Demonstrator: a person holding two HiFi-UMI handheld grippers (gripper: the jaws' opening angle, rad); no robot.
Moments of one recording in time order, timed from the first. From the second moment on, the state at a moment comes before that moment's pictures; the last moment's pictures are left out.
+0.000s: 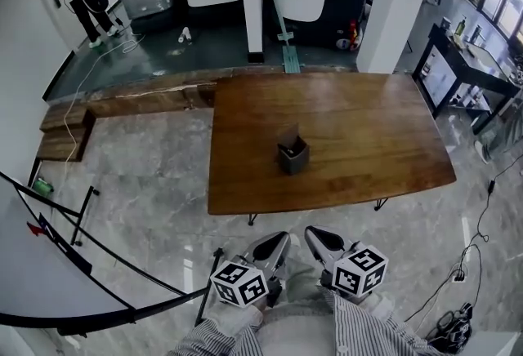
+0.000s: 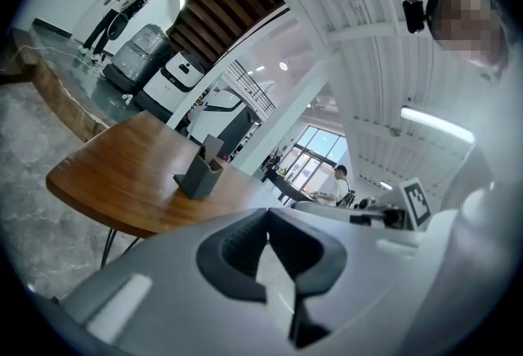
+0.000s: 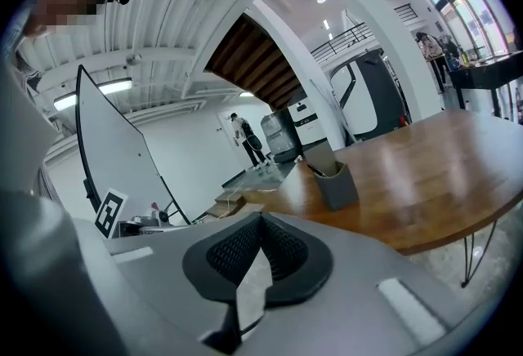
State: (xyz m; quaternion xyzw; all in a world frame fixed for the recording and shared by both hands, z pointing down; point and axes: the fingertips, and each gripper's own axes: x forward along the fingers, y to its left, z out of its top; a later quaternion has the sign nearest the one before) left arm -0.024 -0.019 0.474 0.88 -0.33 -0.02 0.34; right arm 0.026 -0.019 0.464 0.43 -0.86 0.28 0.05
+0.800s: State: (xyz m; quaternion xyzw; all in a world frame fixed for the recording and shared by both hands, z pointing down) left arm -0.011 -0.185 0.462 0.85 -0.41 -0.05 0.33; right arm 0.045 -0.188 0.450 0.37 -0.89 0.26 0.08
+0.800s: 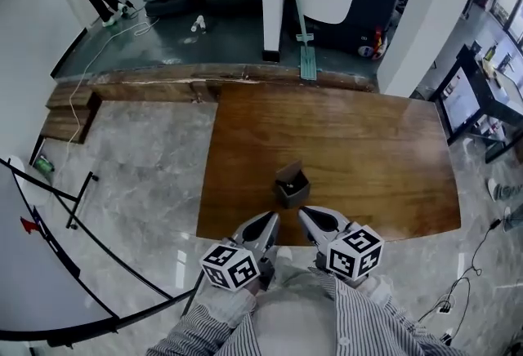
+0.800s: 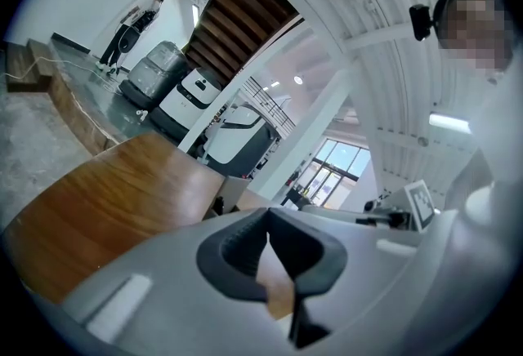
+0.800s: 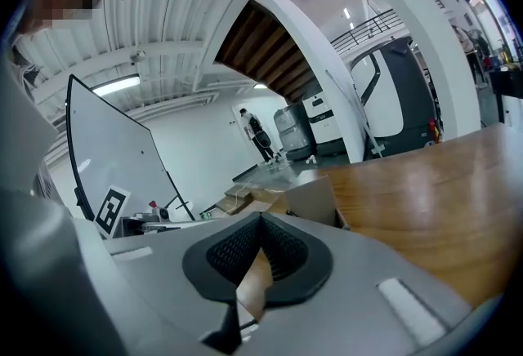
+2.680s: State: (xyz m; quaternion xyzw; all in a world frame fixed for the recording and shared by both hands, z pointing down) left arm -0.018 -0.243 0.523 0.82 -0.38 -0.05 0.43; right arm 0.012 -0.261 0.511 0.36 -0.89 0.17 0.23
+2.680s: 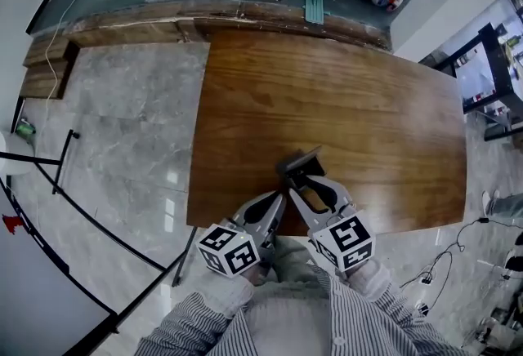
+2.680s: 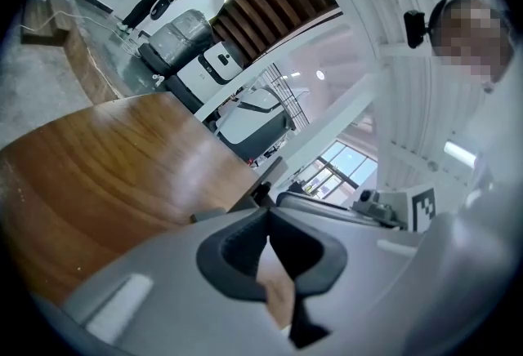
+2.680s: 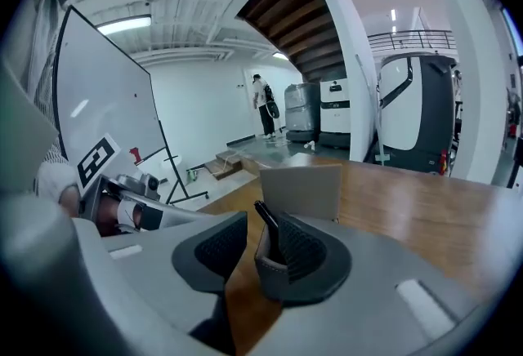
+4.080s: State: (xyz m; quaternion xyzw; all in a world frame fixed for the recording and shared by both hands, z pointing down) left arm -0.030 -0.239 0.534 0.81 -0.38 -0.06 0.44; right arm 0.020 -0.283 0.520 0.44 -0.85 0.09 0.27
